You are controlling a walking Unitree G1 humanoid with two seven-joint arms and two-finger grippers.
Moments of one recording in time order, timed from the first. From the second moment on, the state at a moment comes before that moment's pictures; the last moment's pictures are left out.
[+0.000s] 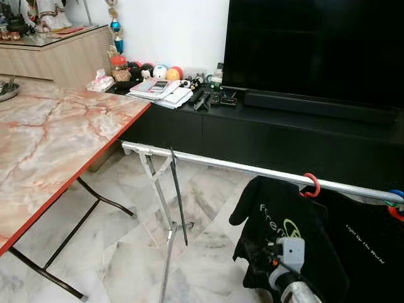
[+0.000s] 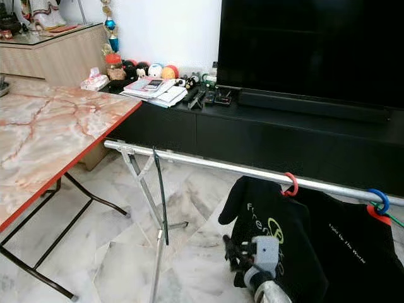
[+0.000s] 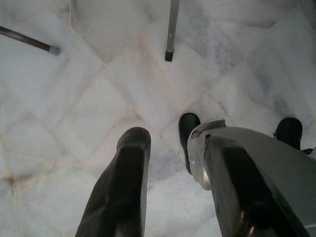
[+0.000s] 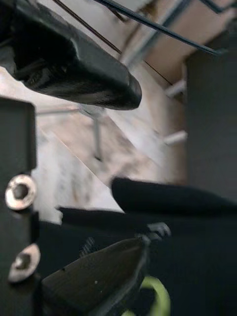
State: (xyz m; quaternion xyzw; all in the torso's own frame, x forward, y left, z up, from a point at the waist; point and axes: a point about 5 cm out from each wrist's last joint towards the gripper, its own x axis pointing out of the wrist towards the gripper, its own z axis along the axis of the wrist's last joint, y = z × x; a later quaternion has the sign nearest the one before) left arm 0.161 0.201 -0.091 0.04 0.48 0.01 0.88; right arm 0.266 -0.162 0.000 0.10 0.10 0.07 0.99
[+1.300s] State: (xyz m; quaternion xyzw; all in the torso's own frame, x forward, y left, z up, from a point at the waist) left arm 0.166 0.193 -0.090 0.04 0.48 0.00 0.88; right arm 0.307 -0.239 0.055 0.00 0.21 0.09 0.97
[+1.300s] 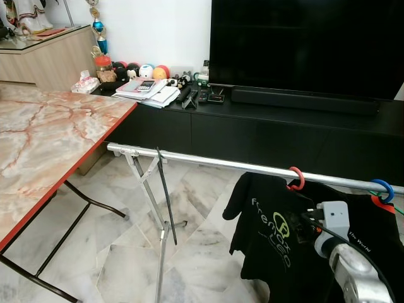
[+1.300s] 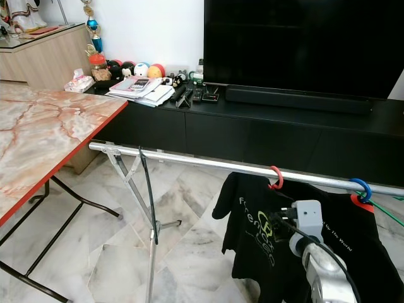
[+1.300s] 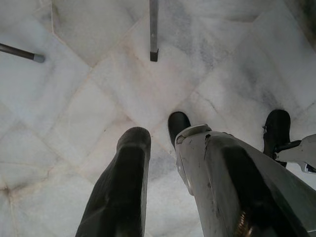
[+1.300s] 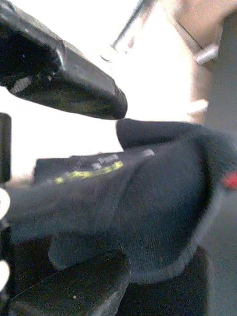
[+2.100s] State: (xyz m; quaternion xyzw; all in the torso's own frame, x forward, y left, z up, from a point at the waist) left arm 0.165 0.192 -0.091 0.04 0.48 0.00 0.88; right arm 0.336 -0.230 0.063 -0.03 0.24 0.10 0.97
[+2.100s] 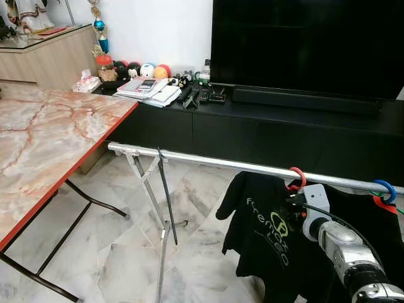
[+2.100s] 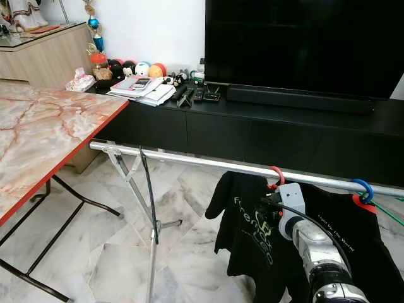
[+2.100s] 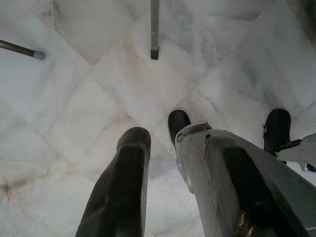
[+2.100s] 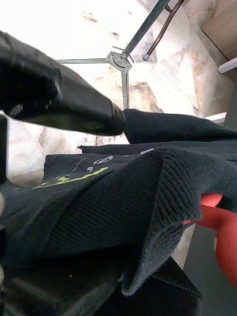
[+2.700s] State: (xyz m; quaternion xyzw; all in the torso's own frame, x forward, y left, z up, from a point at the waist) left arm 0.167 0.167 -0.093 0.04 0.48 -0.02 0.88; right arm 0.335 -0.228 0.058 -0.04 0.25 0.10 0.96
